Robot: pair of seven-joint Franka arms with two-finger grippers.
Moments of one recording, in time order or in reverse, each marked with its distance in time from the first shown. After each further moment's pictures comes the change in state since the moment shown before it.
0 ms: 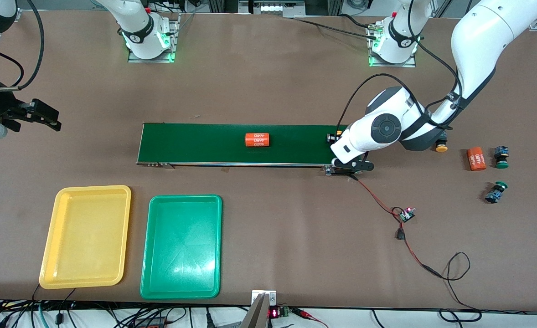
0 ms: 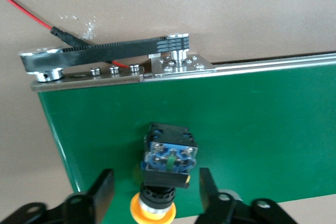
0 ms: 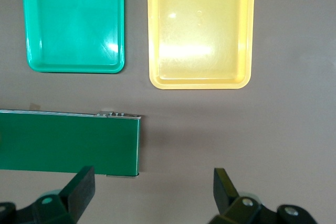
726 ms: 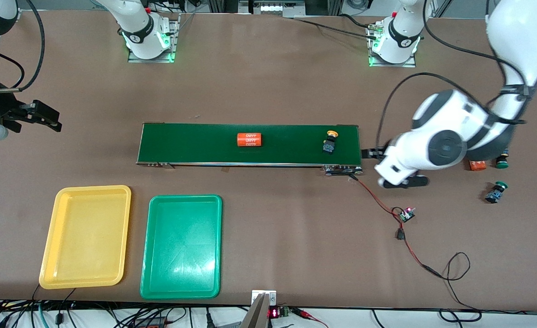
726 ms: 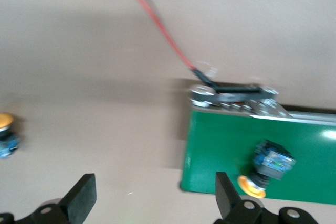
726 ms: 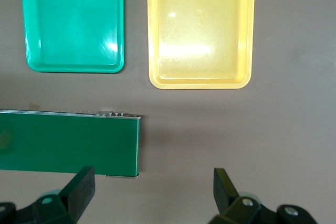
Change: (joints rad) left arm 0.097 -0.033 0.007 0.338 0.005 -0.428 -0.003; right arm 0.000 0.004 0.000 0.000 0.000 0.002 0.000
